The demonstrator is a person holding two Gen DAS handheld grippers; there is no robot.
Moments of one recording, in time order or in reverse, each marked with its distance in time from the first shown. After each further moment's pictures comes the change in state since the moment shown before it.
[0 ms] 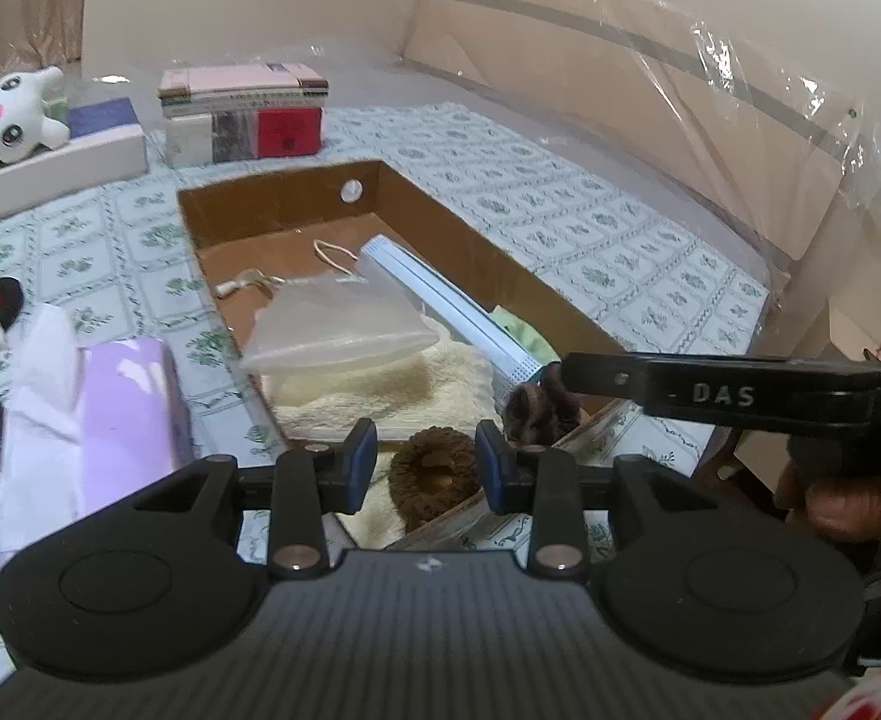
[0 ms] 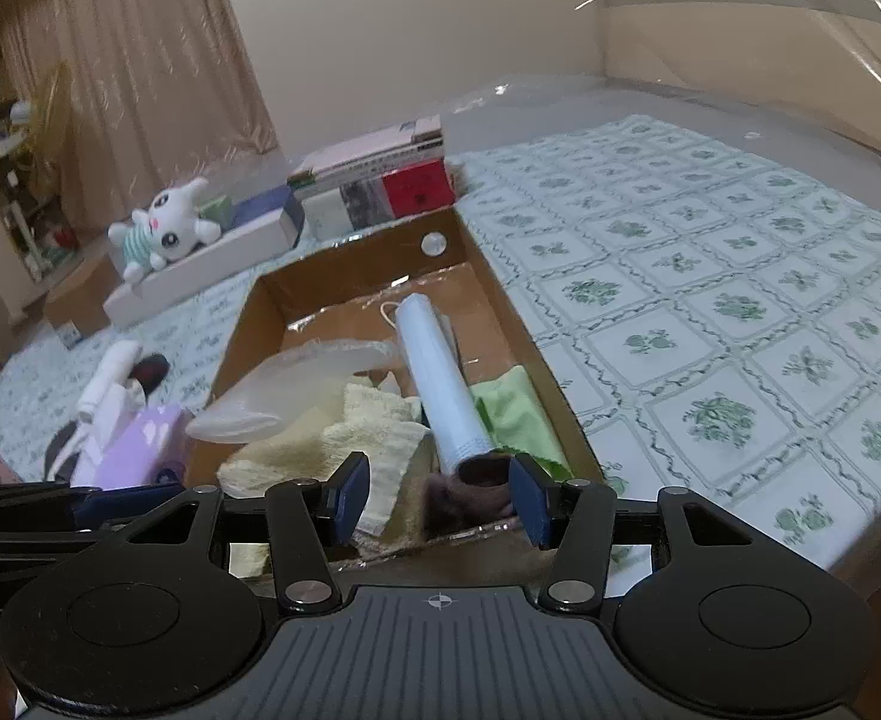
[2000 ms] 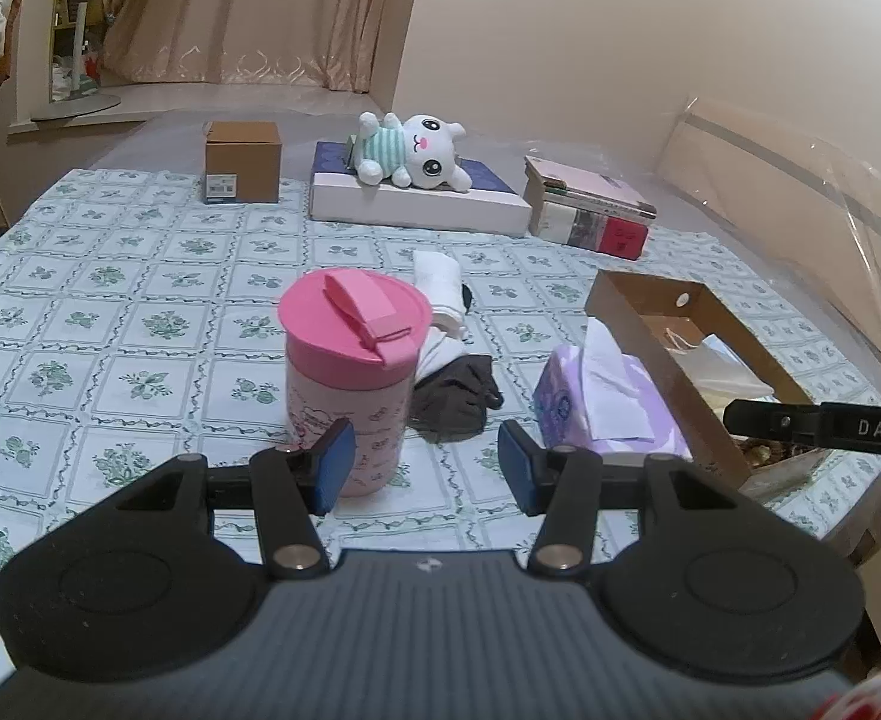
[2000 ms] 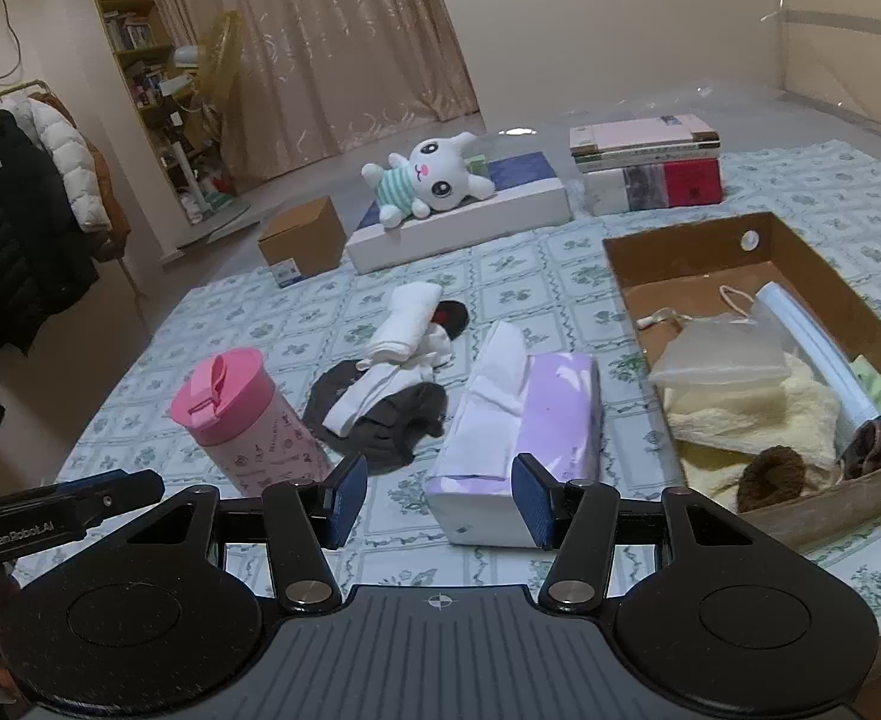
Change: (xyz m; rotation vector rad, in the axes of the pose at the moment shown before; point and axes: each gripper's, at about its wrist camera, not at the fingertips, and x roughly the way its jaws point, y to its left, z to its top) left arm -0.237 0.188 -0.082 -0.283 -0.163 0.379; right arm -0.022 0.222 -0.041 -0.134 0.058 0.267
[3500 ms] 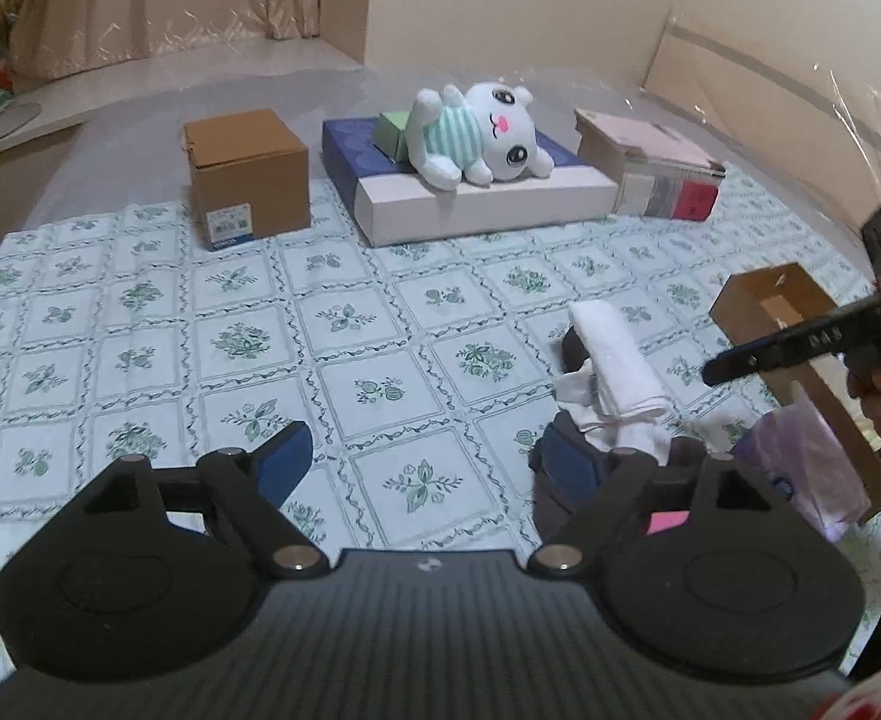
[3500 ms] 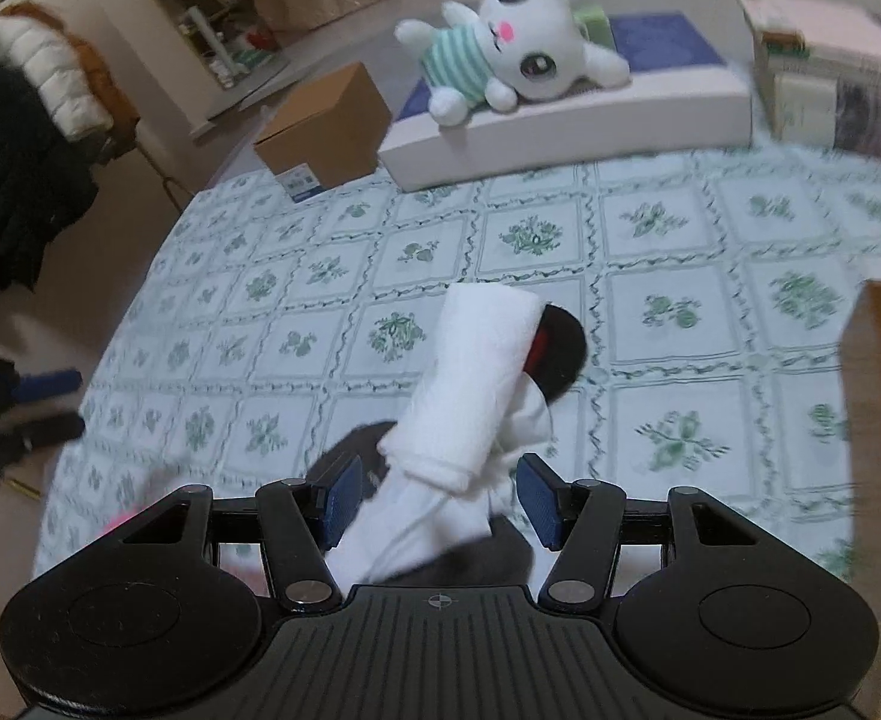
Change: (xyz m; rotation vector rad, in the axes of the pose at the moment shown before) left arm 0.160 0.166 0.156 0.181 0.192 -0.089; right arm 0.264 -0.002 0.137 -0.004 0.377 0.154
